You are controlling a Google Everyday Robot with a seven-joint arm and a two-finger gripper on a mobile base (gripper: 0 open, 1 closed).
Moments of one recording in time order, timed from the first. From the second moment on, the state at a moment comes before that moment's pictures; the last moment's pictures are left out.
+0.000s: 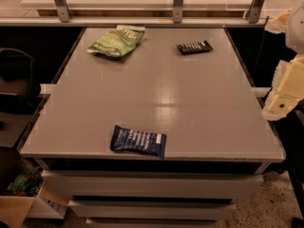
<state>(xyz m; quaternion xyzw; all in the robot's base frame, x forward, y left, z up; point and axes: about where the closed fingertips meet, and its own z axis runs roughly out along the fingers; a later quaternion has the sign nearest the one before) 0.437 -0.210 0.999 -0.60 0.77 -0.06 0.19</state>
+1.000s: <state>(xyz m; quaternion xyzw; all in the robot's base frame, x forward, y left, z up) 0.486 -0.202 0.985 -0.71 0.67 -0.11 0.16</state>
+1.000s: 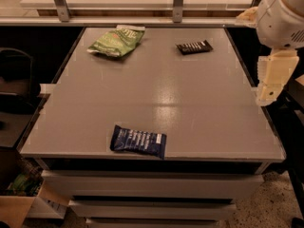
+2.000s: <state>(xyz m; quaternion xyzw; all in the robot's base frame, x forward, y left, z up) 0.548 -0.195 0.969 -0.77 0.60 -0.16 0.14</state>
